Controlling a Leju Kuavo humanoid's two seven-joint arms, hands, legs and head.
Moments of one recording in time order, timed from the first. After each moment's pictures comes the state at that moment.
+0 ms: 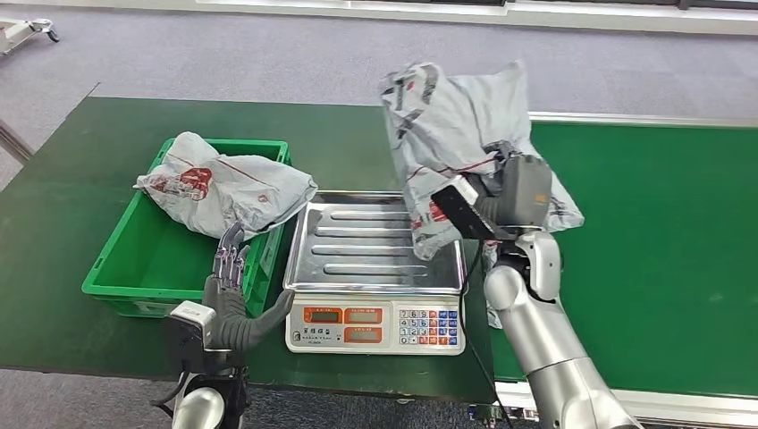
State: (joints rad) left arm 0.10 -0.21 -0.08 -1.48 -0.17 0.02 -0.51; right arm -0.58 0.15 0.27 -1.02 0.91 -0.59 -0.20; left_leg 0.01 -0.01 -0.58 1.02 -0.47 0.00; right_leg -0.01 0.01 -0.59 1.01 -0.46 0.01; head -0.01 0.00
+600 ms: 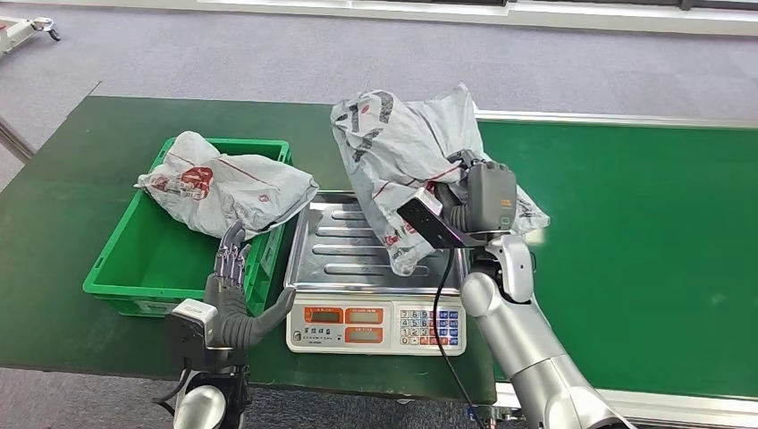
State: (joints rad) left arm 0.09 -0.21 -0.08 -1.47 -0.17 0.02 -0.51; right arm -0.59 0.18 0.37 -0.95 0.90 -0.60 -0.19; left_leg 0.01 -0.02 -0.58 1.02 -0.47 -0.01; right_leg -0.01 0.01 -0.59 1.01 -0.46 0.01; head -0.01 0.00
